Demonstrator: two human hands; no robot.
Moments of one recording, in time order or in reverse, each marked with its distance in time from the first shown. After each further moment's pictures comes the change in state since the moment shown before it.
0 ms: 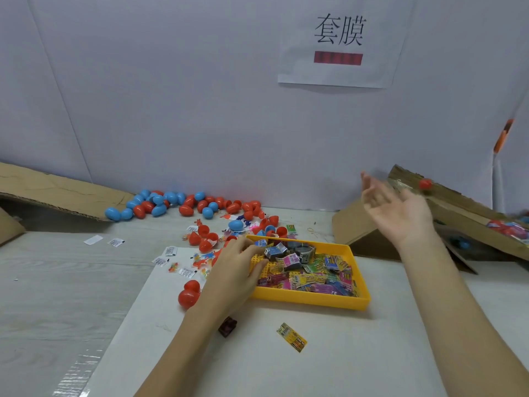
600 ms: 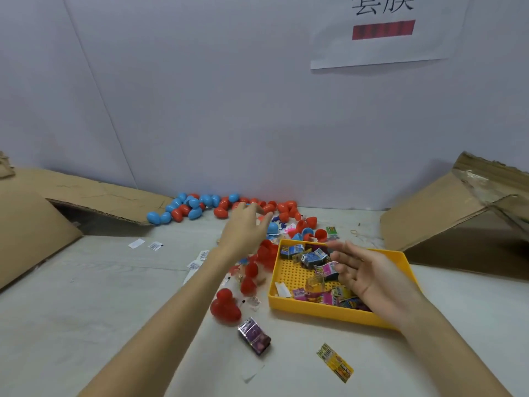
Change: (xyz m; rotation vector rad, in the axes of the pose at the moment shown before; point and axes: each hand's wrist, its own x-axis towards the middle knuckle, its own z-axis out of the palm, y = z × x) left_hand 0.091 -0.070 -0.018 0.082 -0.045 -0.353; right_hand -0.013 0.118 -0.059 -0.605 -0.176 0.348
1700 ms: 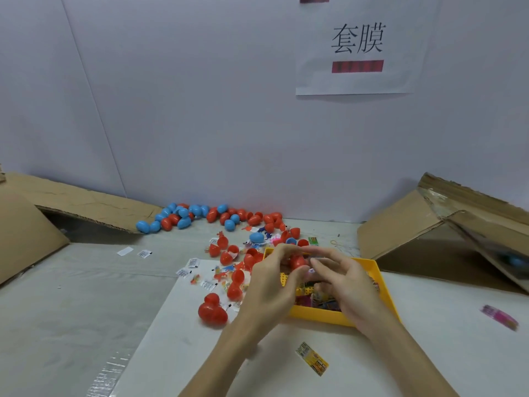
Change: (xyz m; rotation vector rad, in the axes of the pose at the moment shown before) left_hand -0.121 0.078 0.020 -0.615 0.097 0.265; right_hand -0.026 0.004 0.017 -0.441 0.011 -0.295
